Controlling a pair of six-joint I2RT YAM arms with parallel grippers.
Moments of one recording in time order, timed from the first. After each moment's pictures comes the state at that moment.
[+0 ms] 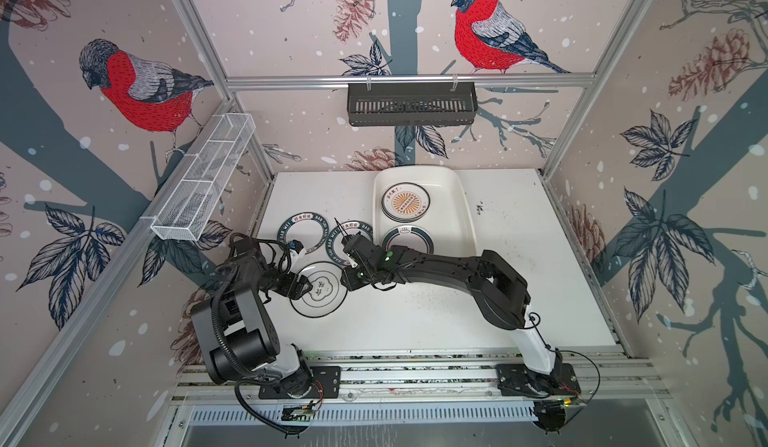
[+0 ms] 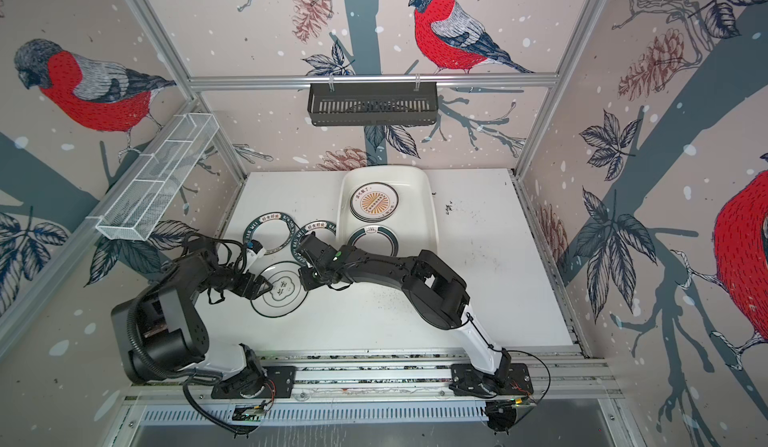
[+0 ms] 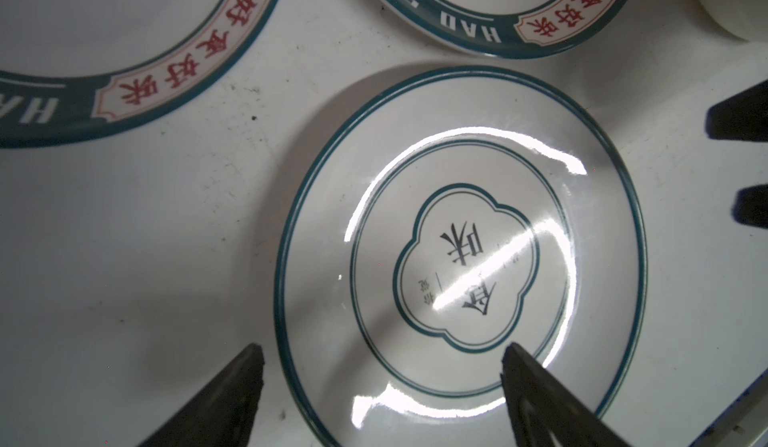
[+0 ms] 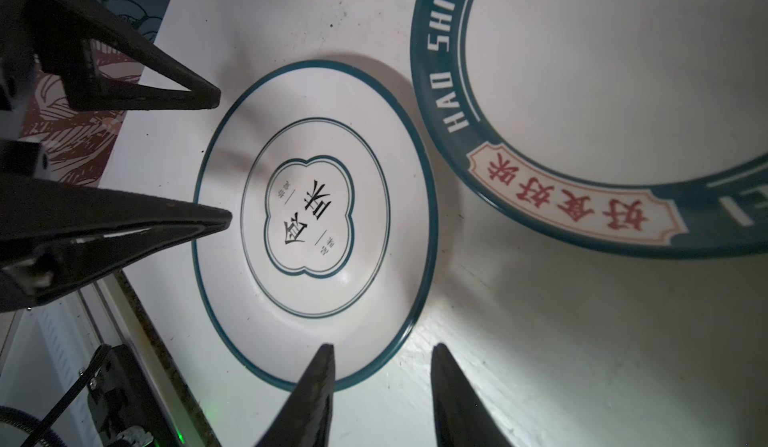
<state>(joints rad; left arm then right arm) 0.47 1.46 0.79 -0.77 0.49 0.89 1.11 2.21 1.72 -0.41 -0.14 0.57</state>
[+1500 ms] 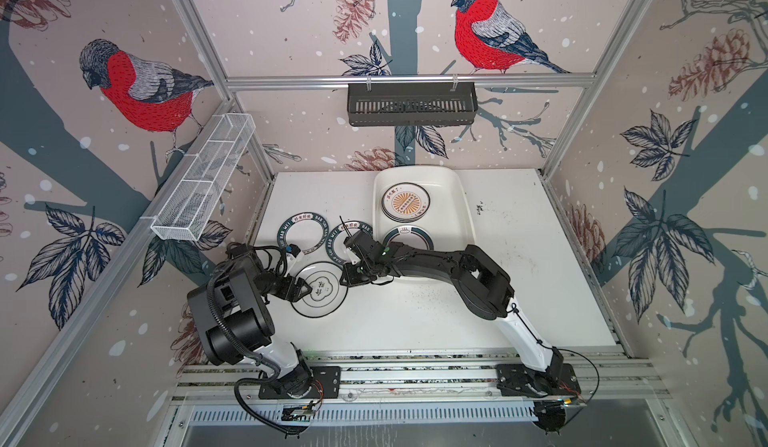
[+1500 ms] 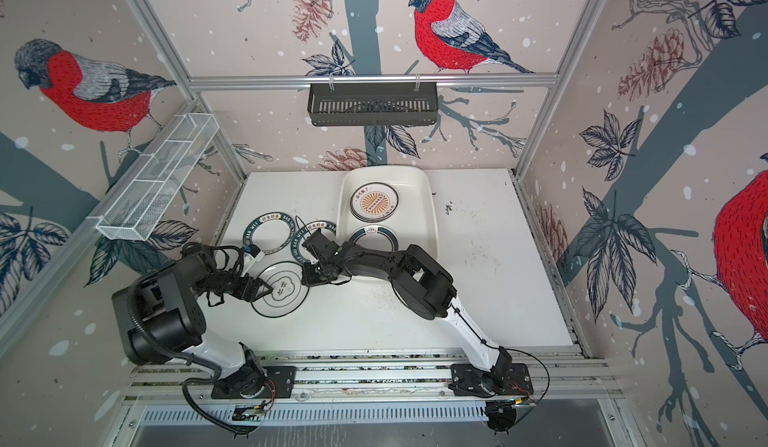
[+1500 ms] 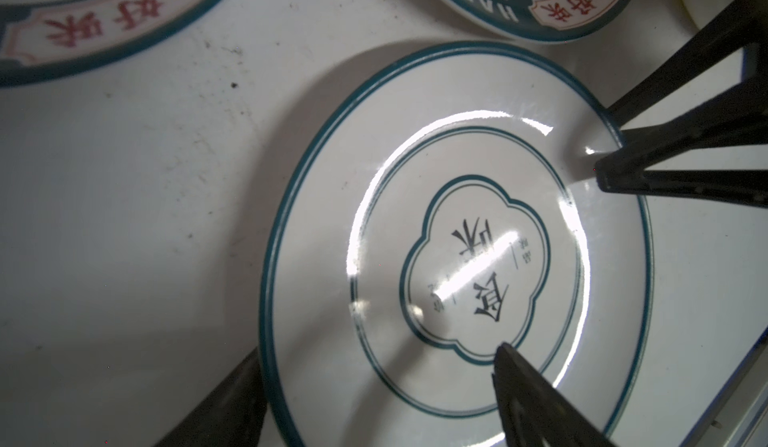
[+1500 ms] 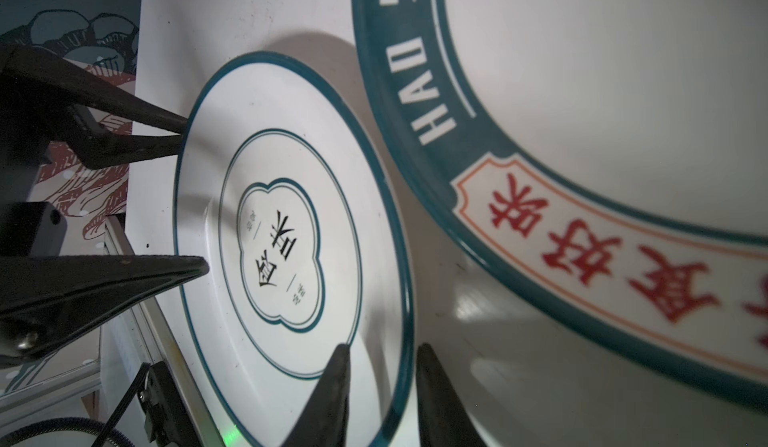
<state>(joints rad) 0.54 1.58 0.79 -0.76 0.58 0.94 1.05 2.35 1.77 -0.33 -0.36 0.68</state>
